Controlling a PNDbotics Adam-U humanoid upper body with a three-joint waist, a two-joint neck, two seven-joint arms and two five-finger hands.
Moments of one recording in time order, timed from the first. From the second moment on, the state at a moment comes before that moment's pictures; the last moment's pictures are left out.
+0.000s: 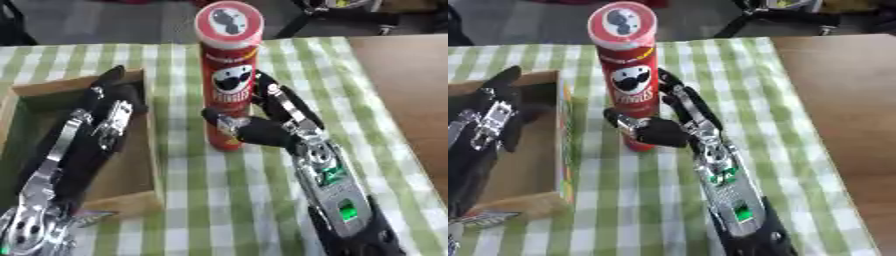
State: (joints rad) left arm -0.65 0.00 -0.25 -1.87 -0.14 0.37 -0.07; right arm -0.65 -0.13 0.04 -1.78 0.26 0.39 0.12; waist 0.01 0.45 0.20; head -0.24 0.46
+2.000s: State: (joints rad) left arm -0.67 -0.01 -0.24 -1.85 -0.08 0.37 -0.07; right arm -0.67 -0.08 0.05 -1.77 0.25 0.35 0.14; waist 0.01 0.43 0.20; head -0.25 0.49
